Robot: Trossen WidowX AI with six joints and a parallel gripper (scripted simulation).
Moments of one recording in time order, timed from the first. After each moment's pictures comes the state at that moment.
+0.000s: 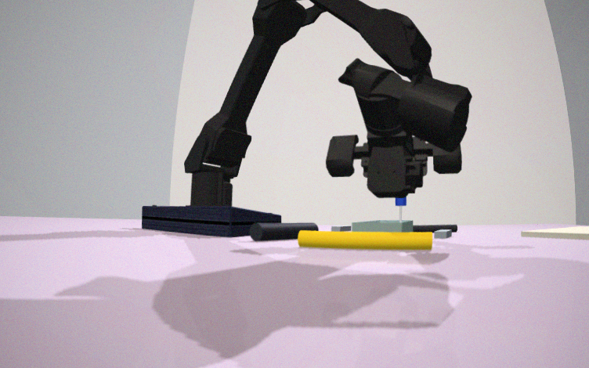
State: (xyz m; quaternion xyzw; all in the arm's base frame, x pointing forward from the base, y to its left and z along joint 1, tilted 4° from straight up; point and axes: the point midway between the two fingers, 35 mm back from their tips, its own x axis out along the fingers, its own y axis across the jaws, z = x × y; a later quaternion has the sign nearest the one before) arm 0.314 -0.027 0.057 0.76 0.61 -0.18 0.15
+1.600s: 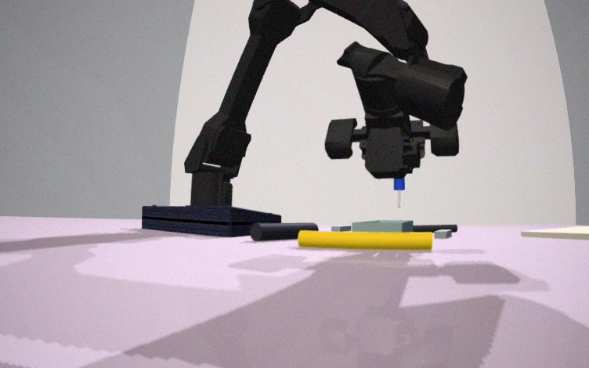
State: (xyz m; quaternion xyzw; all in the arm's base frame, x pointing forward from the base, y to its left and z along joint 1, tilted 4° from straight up) arm 0.311 -0.026 0.081 0.76 0.61 -0.18 0.14
